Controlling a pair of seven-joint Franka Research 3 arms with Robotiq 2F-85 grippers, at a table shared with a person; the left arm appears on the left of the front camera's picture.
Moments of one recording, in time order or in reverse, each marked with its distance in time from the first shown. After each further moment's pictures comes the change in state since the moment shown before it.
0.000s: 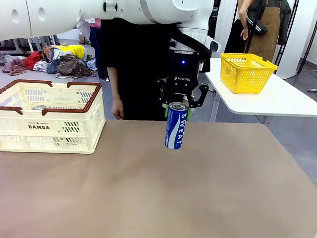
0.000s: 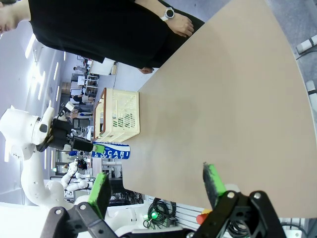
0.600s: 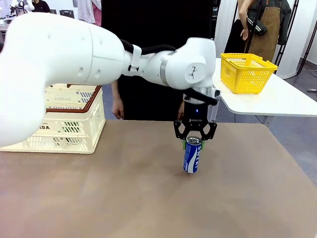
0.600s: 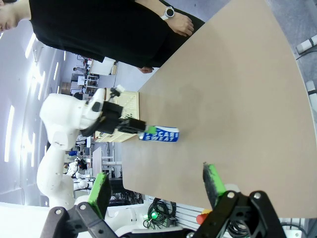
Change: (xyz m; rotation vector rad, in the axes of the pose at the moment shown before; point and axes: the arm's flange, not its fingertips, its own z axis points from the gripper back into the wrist) left arm 0.085 -0.033 -0.119 -0.095 -0.039 0.122; right arm 0.000 0.000 0.000 0.000 0.000 0.000
